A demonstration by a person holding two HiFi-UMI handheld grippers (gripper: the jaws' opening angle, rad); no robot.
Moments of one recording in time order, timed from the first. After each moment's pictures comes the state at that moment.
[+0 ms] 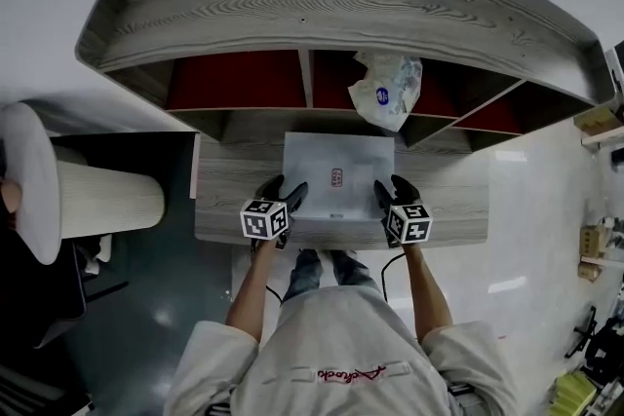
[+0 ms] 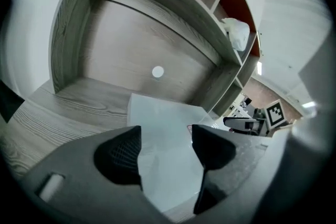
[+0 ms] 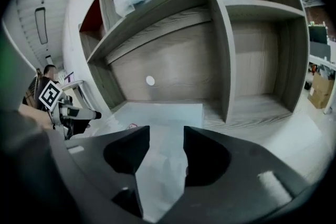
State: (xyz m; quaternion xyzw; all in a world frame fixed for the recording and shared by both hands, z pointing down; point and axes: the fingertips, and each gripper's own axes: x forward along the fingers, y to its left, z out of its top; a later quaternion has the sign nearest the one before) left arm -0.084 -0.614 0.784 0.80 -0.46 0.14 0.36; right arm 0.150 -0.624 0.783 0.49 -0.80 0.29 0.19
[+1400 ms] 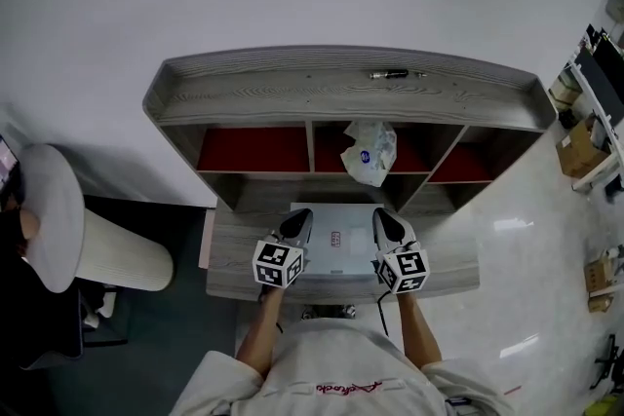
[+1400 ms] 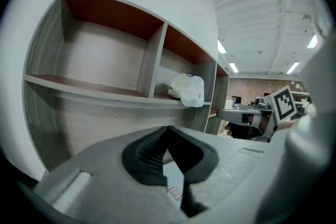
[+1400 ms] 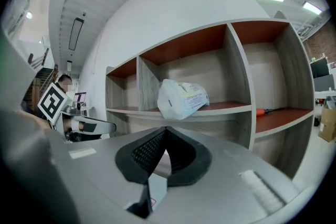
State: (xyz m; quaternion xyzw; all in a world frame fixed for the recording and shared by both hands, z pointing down) left arm -0.045 -0.641 0.574 0.88 -0.46 0.07 0.14; right arm 0.108 -0.638 0.554 0.52 -0.85 0.08 0.03
